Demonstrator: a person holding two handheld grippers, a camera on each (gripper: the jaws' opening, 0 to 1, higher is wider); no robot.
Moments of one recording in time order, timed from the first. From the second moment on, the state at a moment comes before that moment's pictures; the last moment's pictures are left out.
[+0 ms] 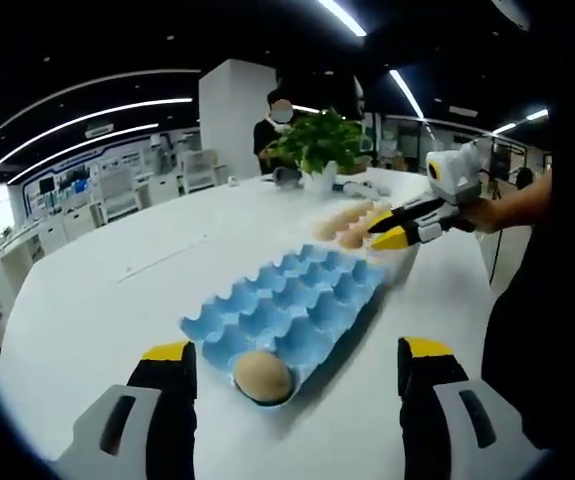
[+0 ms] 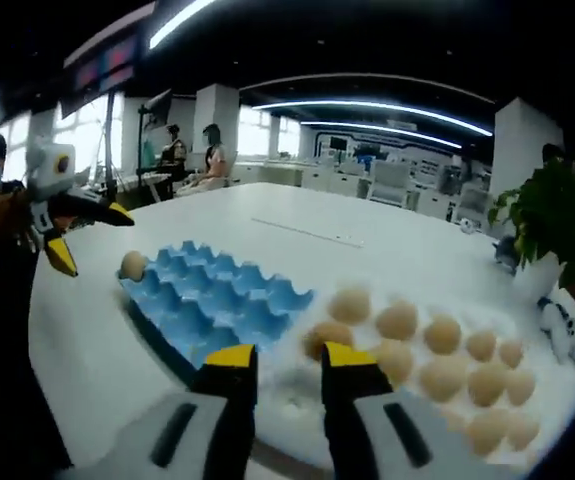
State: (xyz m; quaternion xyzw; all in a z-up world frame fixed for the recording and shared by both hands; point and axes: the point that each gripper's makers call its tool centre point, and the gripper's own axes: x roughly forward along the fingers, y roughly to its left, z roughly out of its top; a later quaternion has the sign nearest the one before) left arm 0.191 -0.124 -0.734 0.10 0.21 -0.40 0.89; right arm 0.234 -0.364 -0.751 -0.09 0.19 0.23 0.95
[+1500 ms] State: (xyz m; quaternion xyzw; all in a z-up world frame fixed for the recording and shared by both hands) left arm 0.192 -0.129 -0.727 0.03 0.23 -0.40 0.89; right arm 0.239 -0.407 -0.780 -0.07 0.24 0.17 0.95
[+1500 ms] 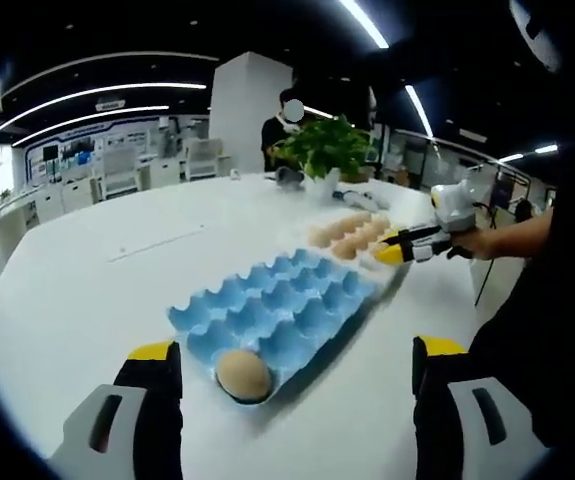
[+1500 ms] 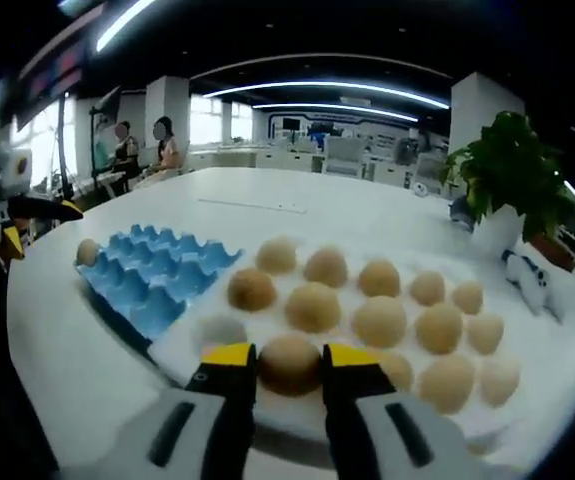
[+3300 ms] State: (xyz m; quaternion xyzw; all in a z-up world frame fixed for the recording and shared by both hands) left arm 0.169 -0.119 -0.720 0.07 0.28 -0.39 0.88; right arm 0.219 -0.411 -0.776 -0.08 0.24 0.17 0.95
